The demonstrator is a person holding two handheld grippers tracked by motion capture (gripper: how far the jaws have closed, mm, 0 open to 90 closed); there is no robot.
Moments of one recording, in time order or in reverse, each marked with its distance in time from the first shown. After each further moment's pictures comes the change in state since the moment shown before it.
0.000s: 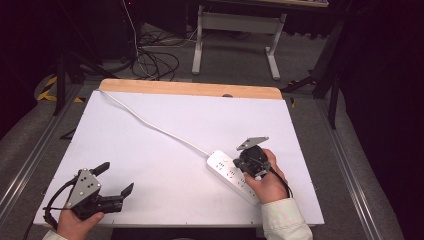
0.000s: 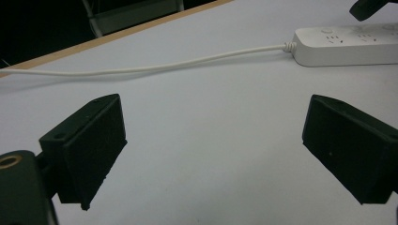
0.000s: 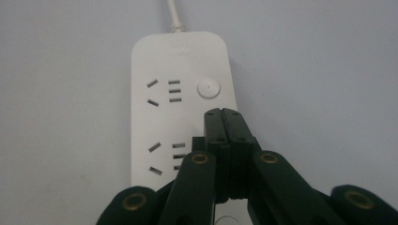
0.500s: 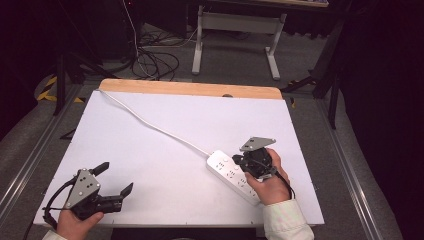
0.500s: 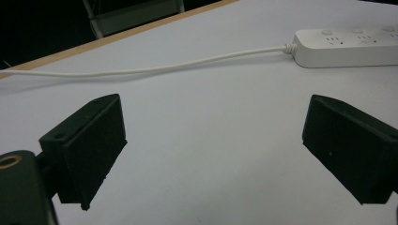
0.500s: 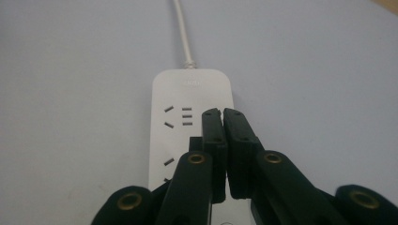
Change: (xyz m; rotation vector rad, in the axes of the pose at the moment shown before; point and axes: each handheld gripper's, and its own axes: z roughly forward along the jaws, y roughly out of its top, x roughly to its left) left arm 0.001 0.000 -0.001 -0.004 0.000 -0.002; right arm 0.009 0.003 -0.025 -0.130 -0.014 -0.065
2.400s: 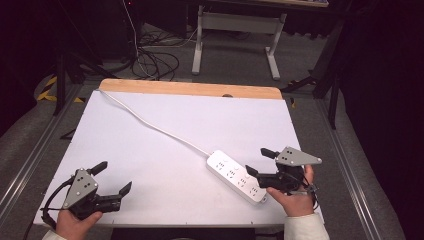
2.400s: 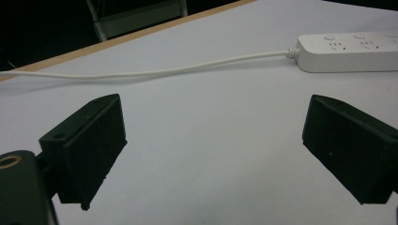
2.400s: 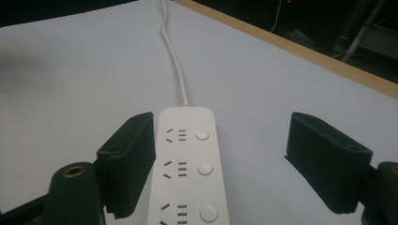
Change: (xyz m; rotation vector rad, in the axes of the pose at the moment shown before) left arm 0.002 0.000 -0.002 -0.015 0.011 -0.010; right arm -0.017 -0.048 -0.056 -0.333 0.020 0.031
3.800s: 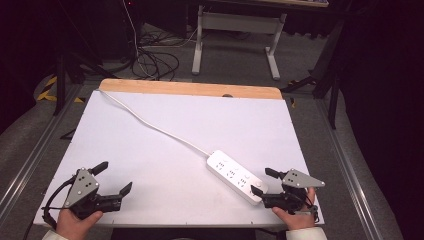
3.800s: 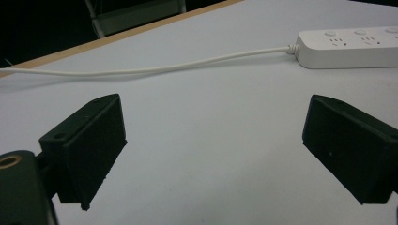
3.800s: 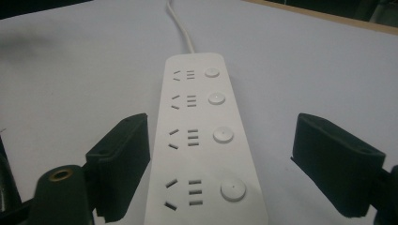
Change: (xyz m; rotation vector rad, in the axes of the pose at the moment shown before) left arm 0.001 -0.001 0.002 0.011 -0.005 0.000; right arm 0.001 -0.075 -0.003 -0.027 0.039 0.084
